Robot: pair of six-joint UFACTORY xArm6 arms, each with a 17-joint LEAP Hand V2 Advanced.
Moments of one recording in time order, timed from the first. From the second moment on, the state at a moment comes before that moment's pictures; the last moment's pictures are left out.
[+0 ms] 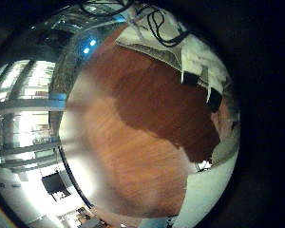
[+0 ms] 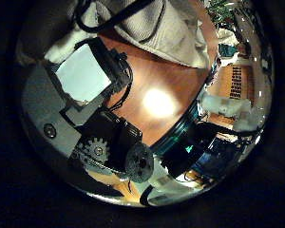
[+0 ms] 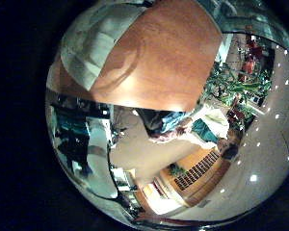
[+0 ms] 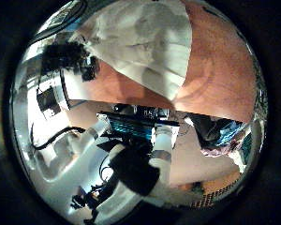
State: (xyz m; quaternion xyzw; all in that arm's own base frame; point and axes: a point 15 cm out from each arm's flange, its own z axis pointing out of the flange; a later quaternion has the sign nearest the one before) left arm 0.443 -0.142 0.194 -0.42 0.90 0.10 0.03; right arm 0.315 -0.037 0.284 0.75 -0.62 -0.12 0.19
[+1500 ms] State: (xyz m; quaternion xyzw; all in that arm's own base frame) left arm 0.437 -0.148 0.279 -0.44 0.87 0.19 -0.13; right arm 0.314 0.029 0.158 0.73 -0.65 0.00 0.19
